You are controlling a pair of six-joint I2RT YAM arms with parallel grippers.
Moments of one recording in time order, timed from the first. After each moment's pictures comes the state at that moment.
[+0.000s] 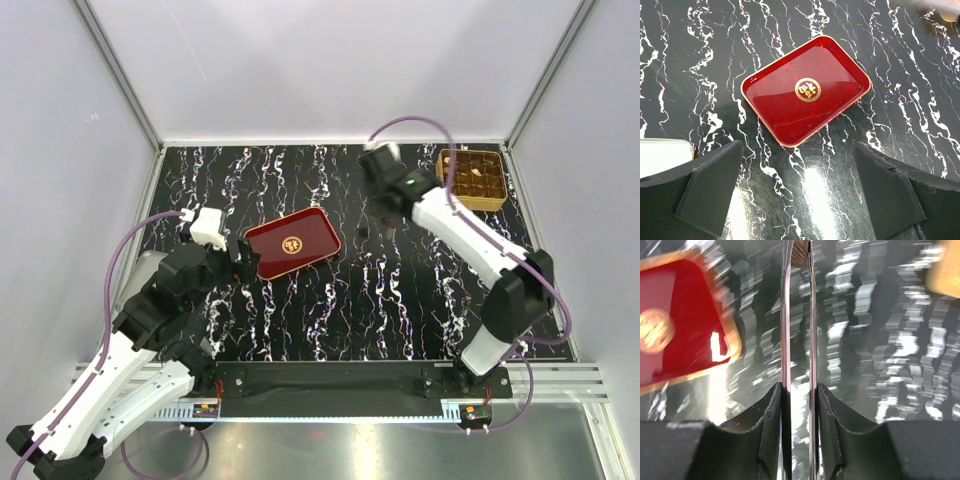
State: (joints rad) left arm -0.61 0.60 0.79 -0.60 -0.27 -0.27; right arm 0.63 1.68 1.57 -0.81 0.36 0.33
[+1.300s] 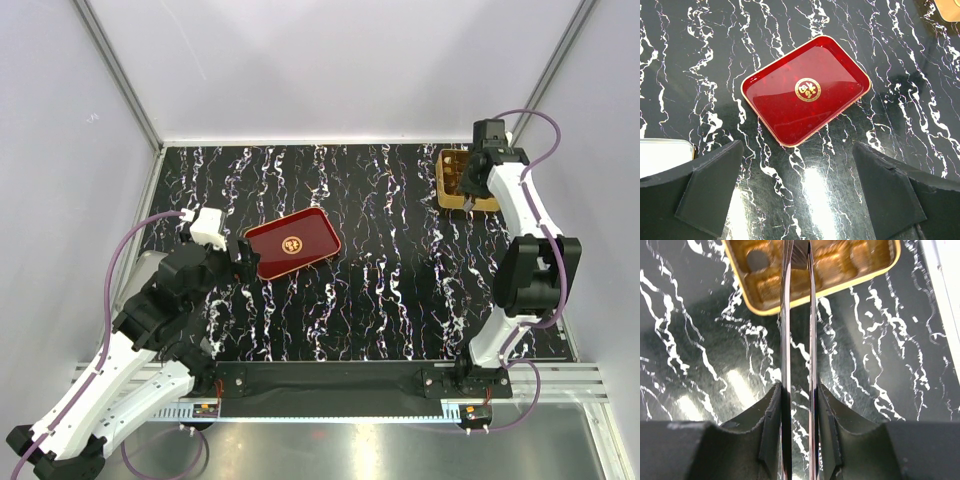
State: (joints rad) left arm -0.61 0.60 0.79 -0.60 -0.27 -0.27; right arm -0.02 1.76 1.60 -0.79 0.24 0.31
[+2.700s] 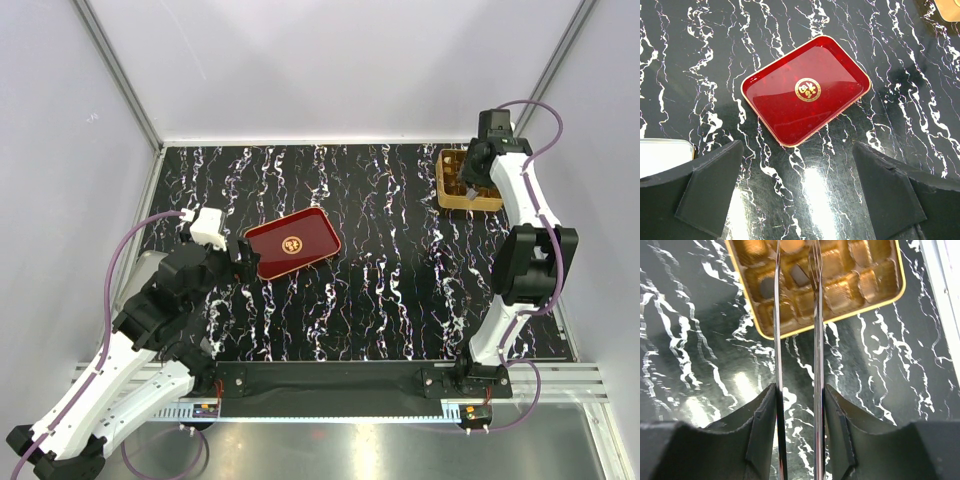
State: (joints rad) left arm -0.61 0.60 0.79 -0.60 -0.27 -0.27; right arm -0.06 1.86 1.73 -0.79 0.20 0.28
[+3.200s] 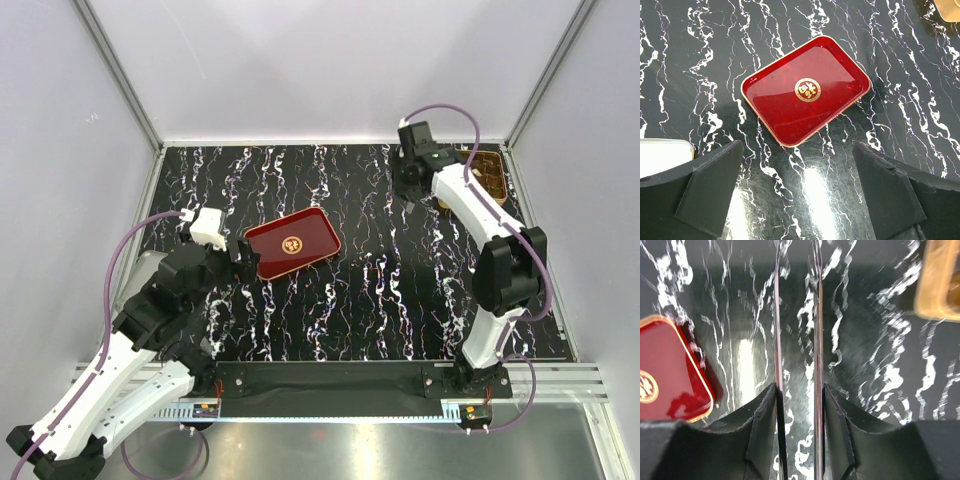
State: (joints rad) left arm -0.61 0.60 0.79 -0.60 -0.27 -0.27; right arm 0.31 1.83 1.68 -0.73 0.13 0.27
